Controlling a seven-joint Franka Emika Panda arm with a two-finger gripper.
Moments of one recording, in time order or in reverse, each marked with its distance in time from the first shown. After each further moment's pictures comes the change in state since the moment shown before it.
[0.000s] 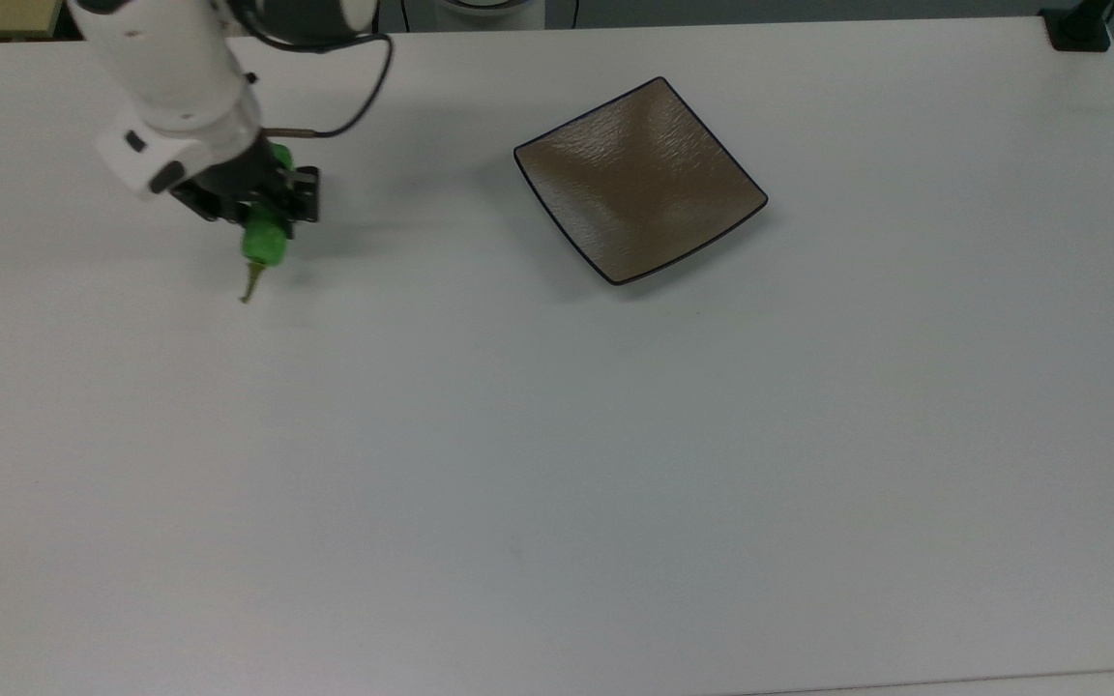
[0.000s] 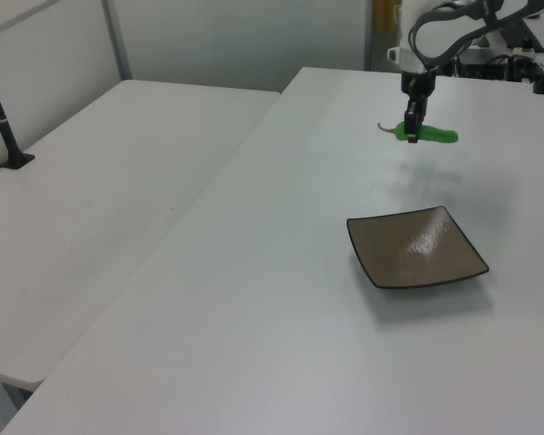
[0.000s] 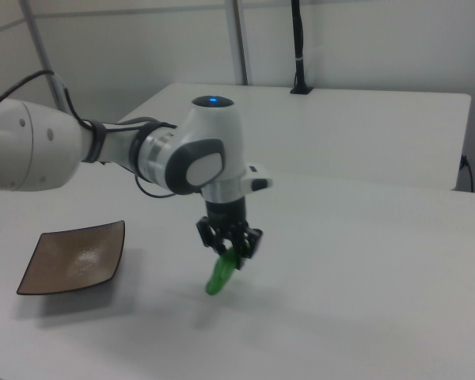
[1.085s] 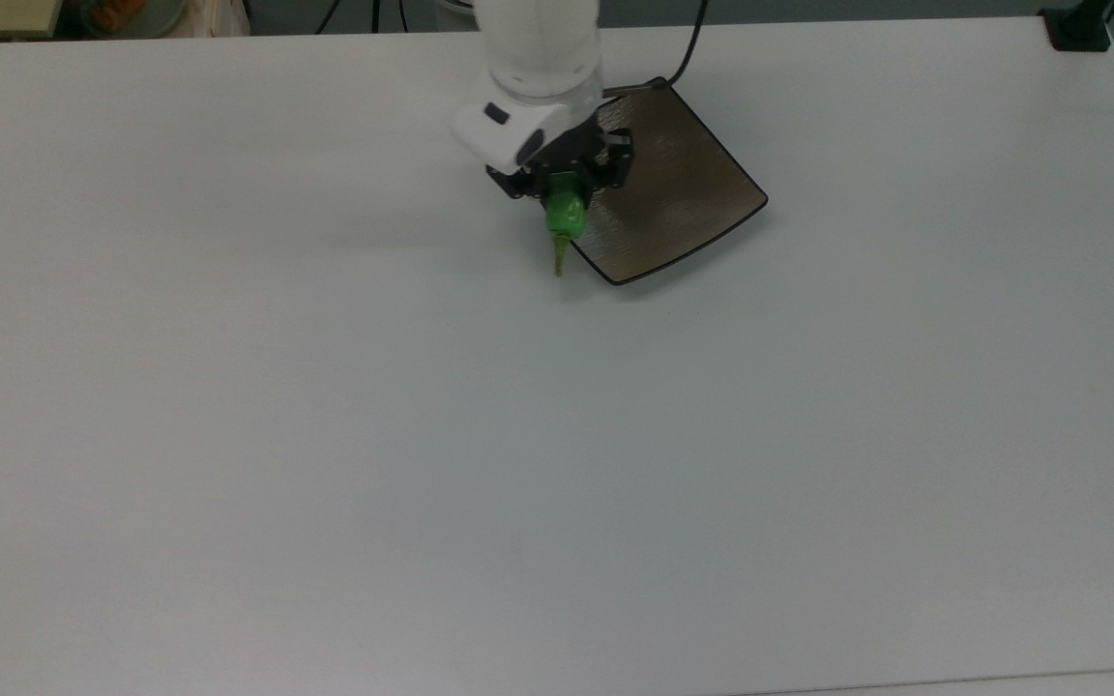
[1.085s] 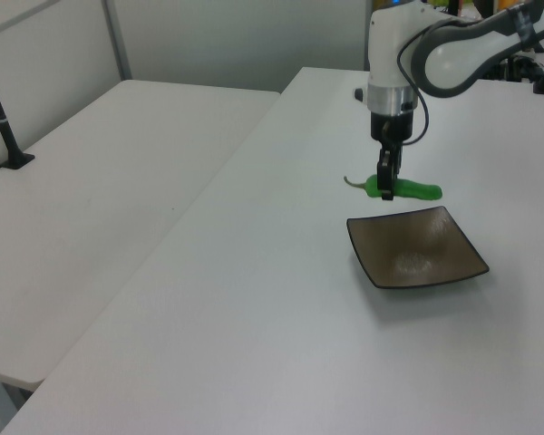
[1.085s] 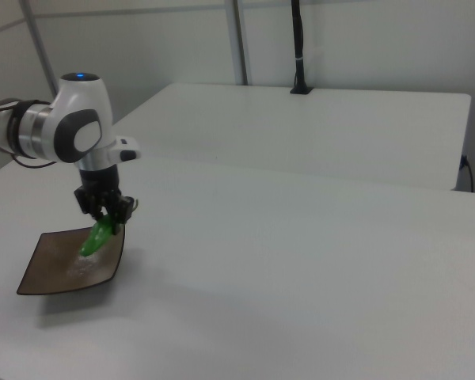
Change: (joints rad) arm 0.195 -0.125 0.283 -0.101 0.062 -0.028 0.362
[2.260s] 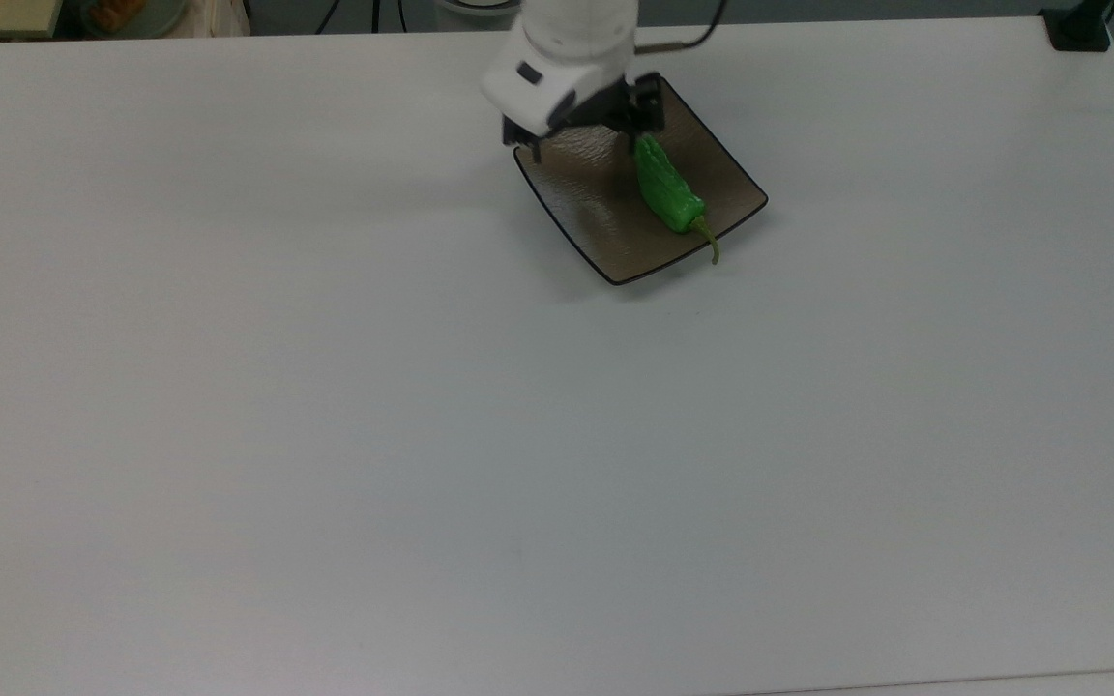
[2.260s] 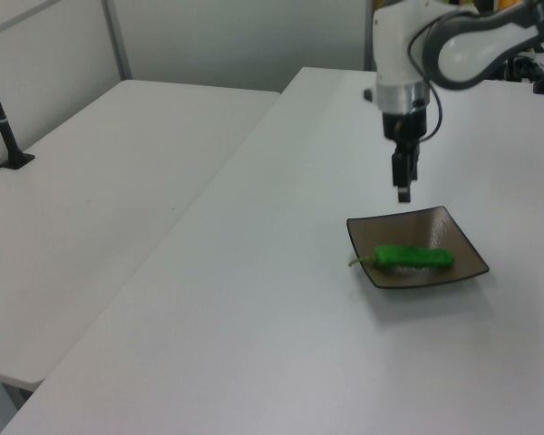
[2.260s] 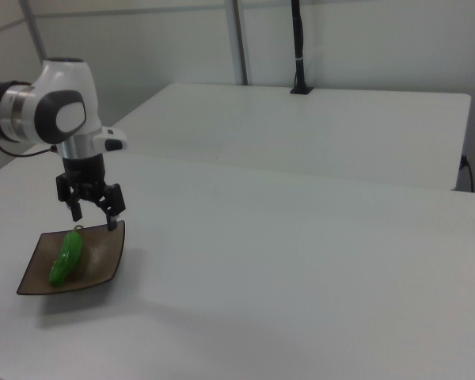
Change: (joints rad) arm 0.028 -0.078 -0.011 0.001 -0.006 -0.168 0.052
